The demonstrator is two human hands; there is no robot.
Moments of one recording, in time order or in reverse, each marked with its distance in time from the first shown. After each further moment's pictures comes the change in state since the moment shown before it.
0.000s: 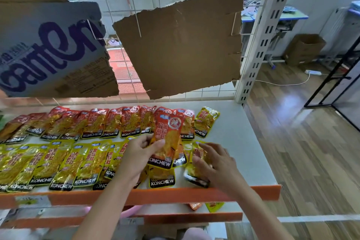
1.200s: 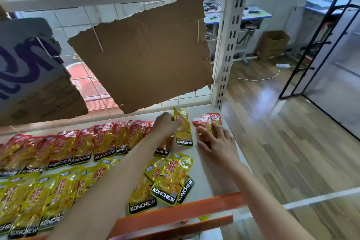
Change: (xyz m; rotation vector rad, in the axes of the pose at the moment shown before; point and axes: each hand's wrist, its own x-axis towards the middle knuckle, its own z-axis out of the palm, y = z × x) left_hand 0.127 0.037 0.117 0.807 -0.164 0.082; right_hand 0.067 0.068 -0.024 -0.290 0.255 0.132
